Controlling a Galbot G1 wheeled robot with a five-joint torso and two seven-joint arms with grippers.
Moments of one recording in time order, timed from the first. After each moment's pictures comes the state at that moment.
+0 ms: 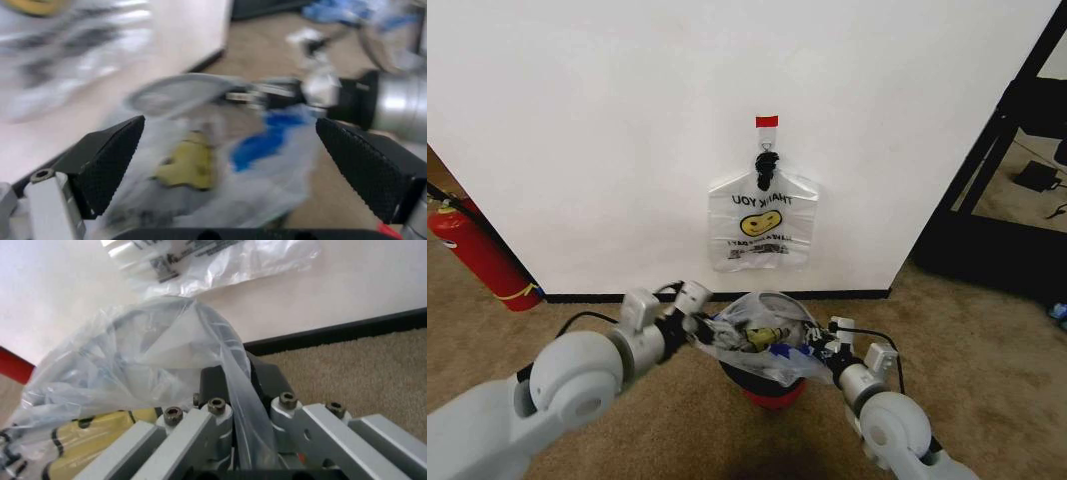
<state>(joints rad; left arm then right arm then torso) 0.78 -0.56 0.19 -2.33 -1.05 0.58 -0.13 -1.31 1.13 0.20 1.99 0.81 -0.28 0.26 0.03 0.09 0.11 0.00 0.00</state>
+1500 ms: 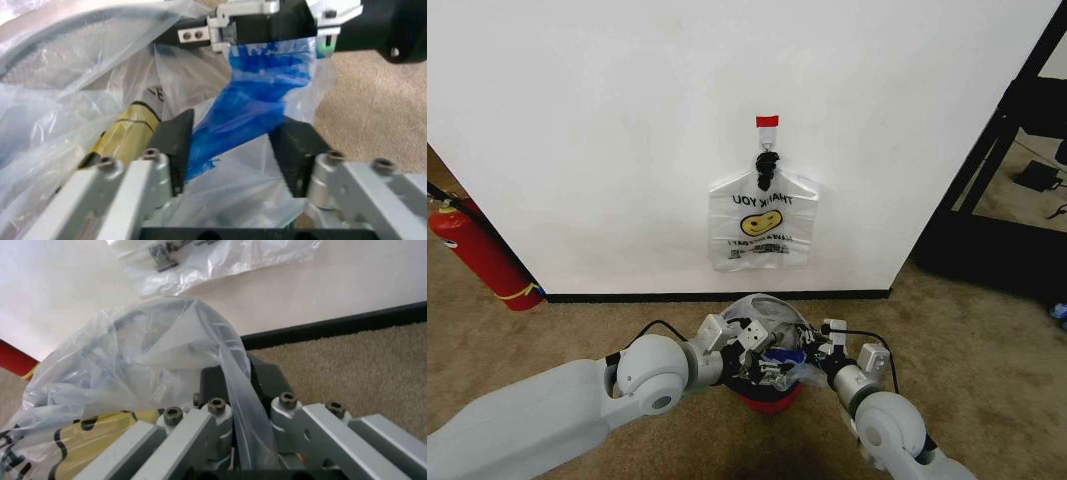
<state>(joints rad) 0.48 -0.69 0.60 -2.12 -1.02 0.58 -0.12 -1.30 1.12 0.19 2.00 0.80 -0.29 0.27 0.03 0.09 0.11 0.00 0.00</state>
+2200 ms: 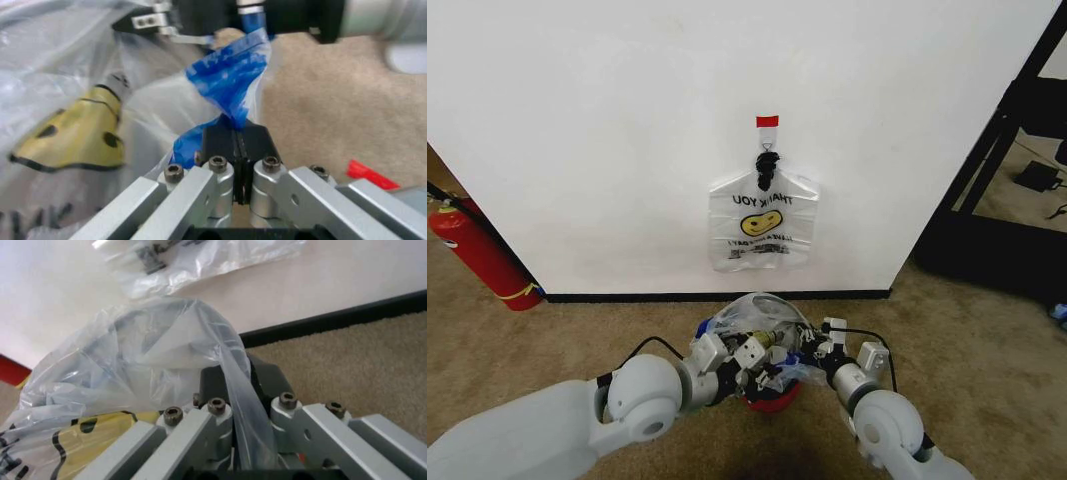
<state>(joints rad) 0.61 -0.65 0.58 -2.23 -0.96 0.57 -0.14 -1.31 1.15 0.20 1.99 0.82 -0.29 0.30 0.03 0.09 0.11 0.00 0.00</state>
